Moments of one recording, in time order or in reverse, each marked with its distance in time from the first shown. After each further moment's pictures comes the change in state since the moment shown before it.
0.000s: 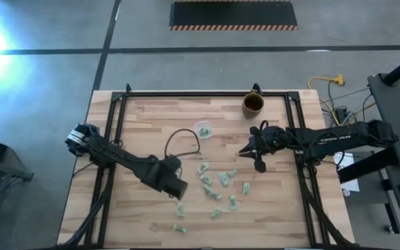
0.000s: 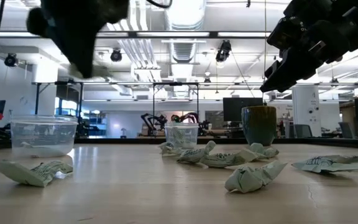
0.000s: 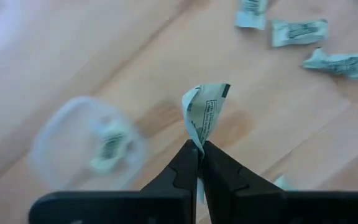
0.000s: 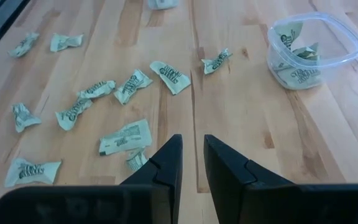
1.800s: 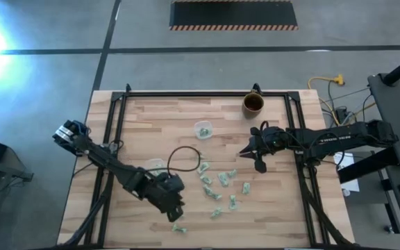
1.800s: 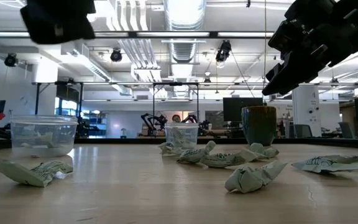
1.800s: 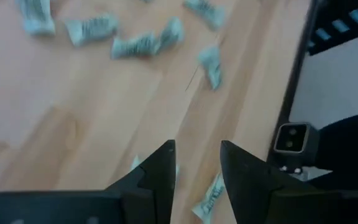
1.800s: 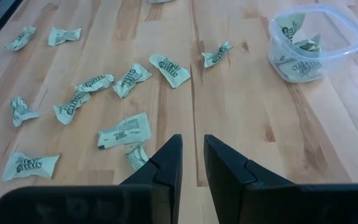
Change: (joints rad) left arm -0.136 -0.139 -0.250 0.680 0.094 0.234; right arm 0.000 -0.001 -0.016 0.003 0.000 -0.001
